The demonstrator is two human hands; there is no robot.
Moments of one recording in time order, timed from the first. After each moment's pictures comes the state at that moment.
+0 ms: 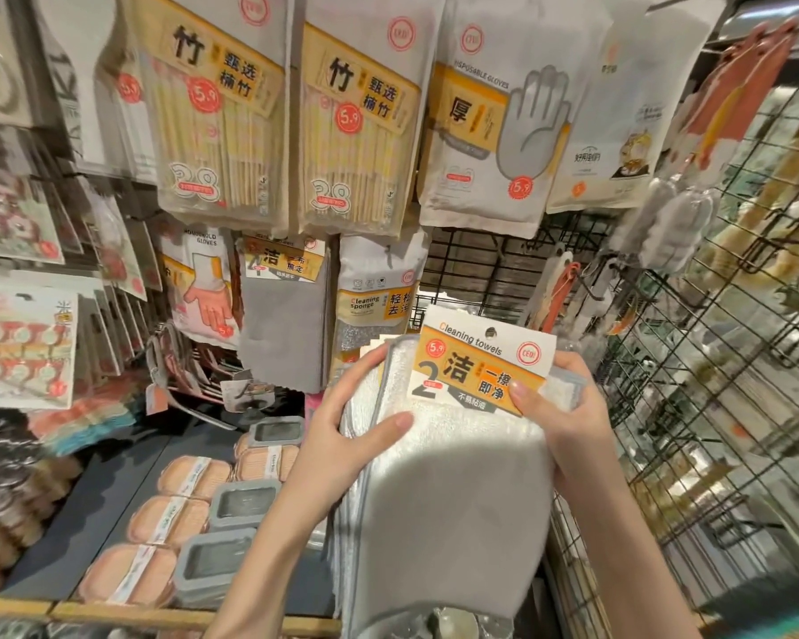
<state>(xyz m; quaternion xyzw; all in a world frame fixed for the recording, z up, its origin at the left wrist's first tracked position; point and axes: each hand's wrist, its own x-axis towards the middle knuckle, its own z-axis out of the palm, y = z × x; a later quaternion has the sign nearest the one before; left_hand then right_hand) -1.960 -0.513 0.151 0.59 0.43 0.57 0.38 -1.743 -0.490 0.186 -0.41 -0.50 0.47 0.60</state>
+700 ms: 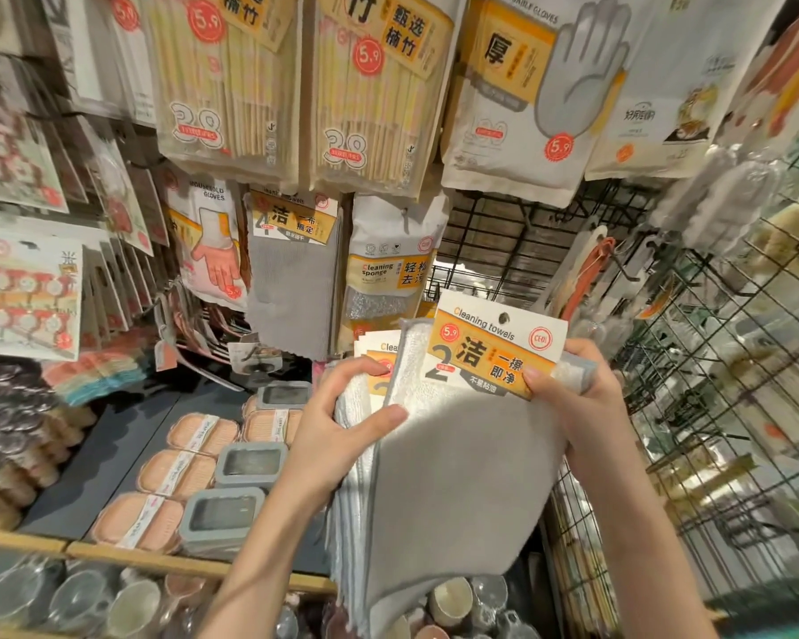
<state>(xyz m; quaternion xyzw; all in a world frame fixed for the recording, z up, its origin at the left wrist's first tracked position) -1.959 -0.508 0.121 0.52 0.49 0.59 0.38 -1.733 -0.466 0.171 -0.47 -0.52 0.45 0.56</state>
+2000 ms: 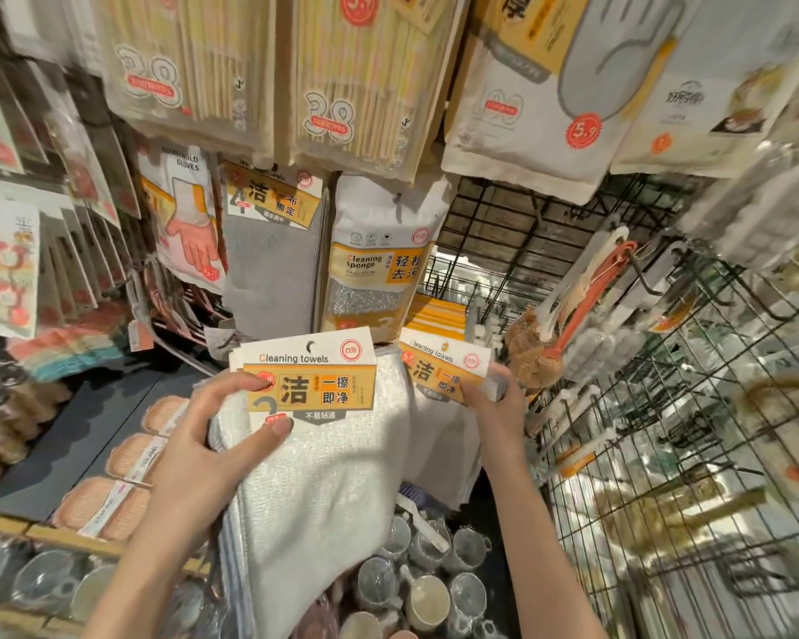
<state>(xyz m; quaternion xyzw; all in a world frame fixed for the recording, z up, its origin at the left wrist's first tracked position) -2.004 -0.515 0.088 0.41 0.61 0.59 0.33 -1.750 -0.367 0.049 -0.61 -0.42 0.44 0.51</state>
